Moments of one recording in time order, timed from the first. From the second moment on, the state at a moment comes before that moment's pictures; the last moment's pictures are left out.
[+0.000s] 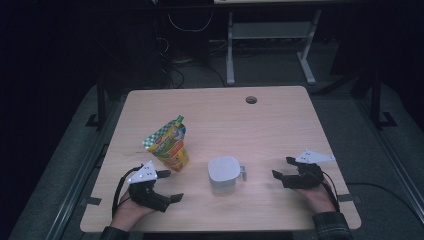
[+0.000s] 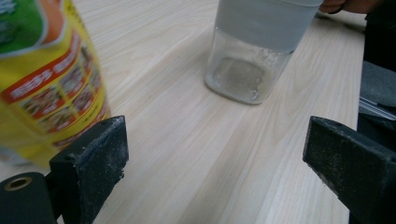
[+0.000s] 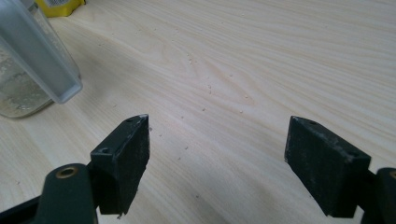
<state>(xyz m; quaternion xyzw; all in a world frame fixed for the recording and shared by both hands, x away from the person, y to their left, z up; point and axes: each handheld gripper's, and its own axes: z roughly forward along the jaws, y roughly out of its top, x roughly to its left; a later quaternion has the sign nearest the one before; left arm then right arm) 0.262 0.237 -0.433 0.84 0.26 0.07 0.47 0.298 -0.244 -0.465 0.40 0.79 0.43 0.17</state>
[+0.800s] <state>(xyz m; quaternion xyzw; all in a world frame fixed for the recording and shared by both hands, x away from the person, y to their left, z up) 0.276 0.196 -0.417 0.83 0.22 0.06 0.51 0.299 -0.240 -0.467 0.39 0.79 0.43 0.17</state>
